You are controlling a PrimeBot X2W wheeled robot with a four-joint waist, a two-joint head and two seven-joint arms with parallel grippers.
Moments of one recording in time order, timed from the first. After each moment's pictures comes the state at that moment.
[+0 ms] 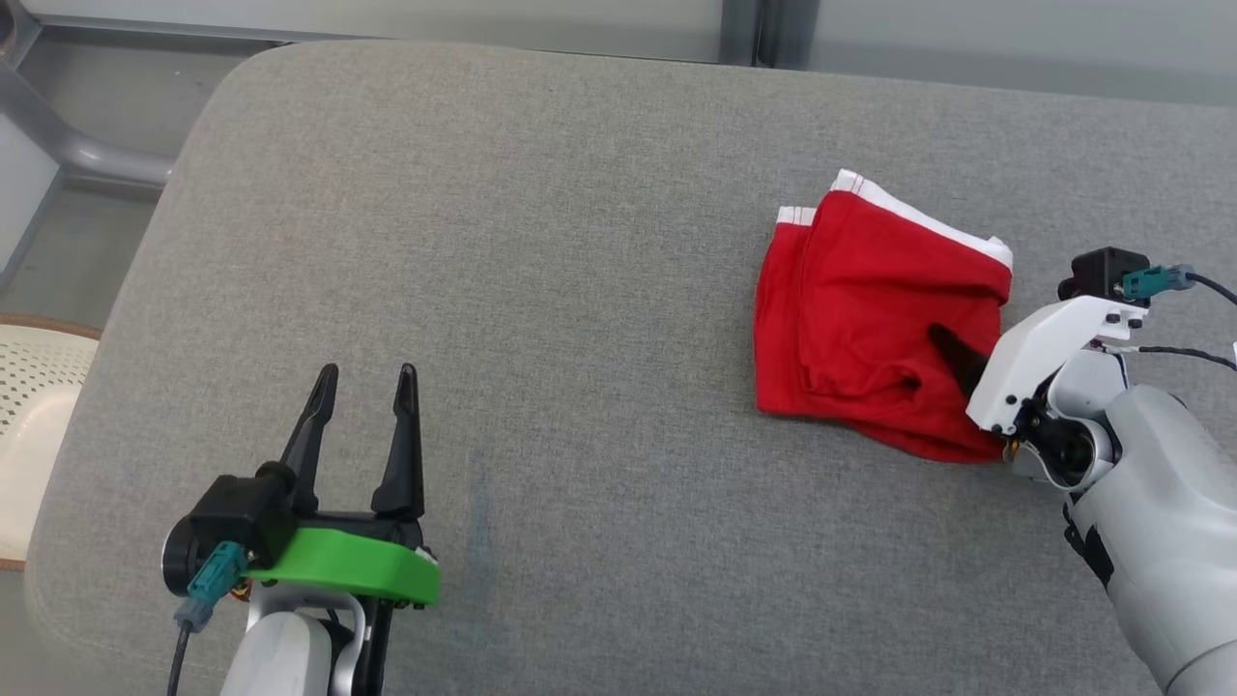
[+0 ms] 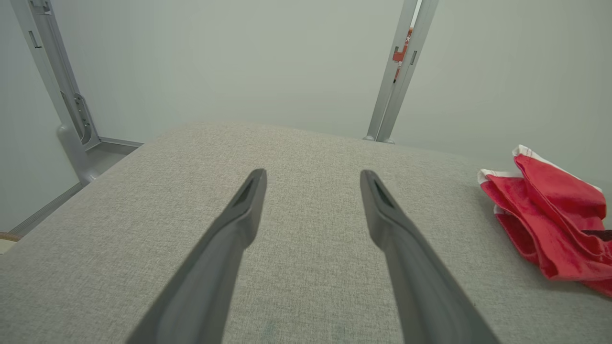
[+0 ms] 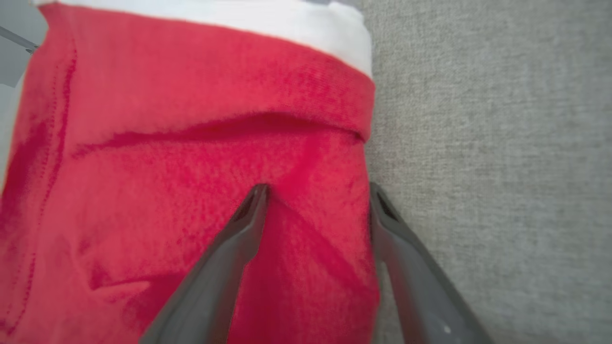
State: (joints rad) left arm -0.17 0.06 -0.12 0.22 -0.29 -0.12 -0.26; right arm -0.66 -0.26 0.23 0.86 0.70 0.13 0.30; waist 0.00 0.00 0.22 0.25
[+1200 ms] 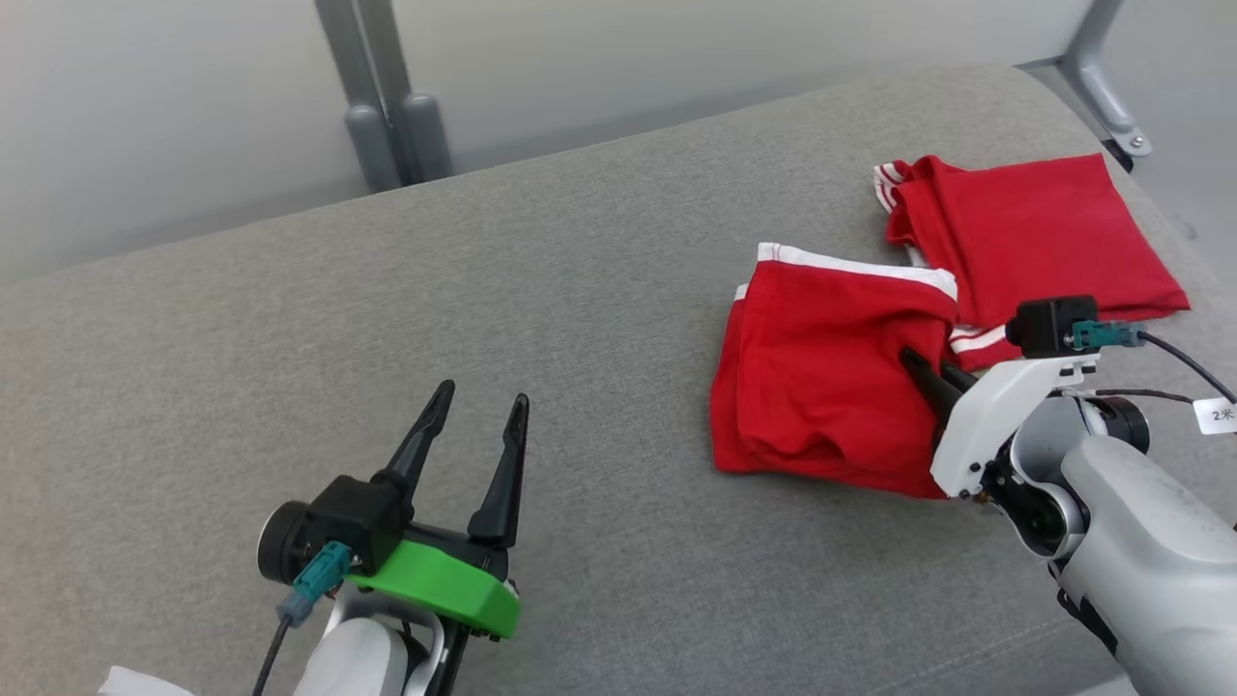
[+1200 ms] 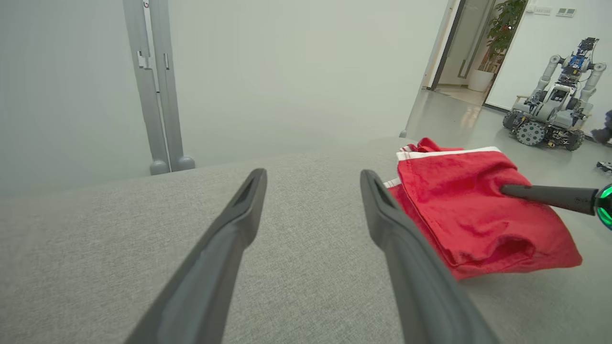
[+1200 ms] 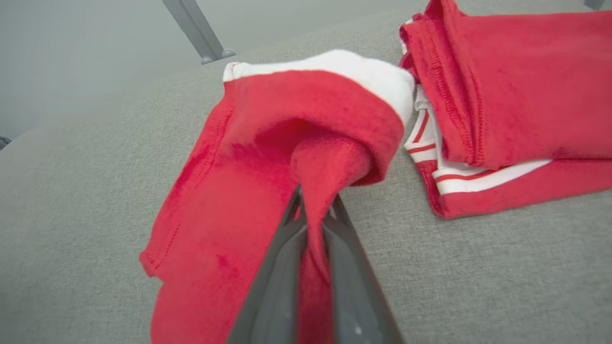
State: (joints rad) left arm -0.18 0.08 -0.31 0.24 -0.30 -0.13 -0.25; right arm -0.58 -0.38 0.57 0.66 0.85 0.13 0.05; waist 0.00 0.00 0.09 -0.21
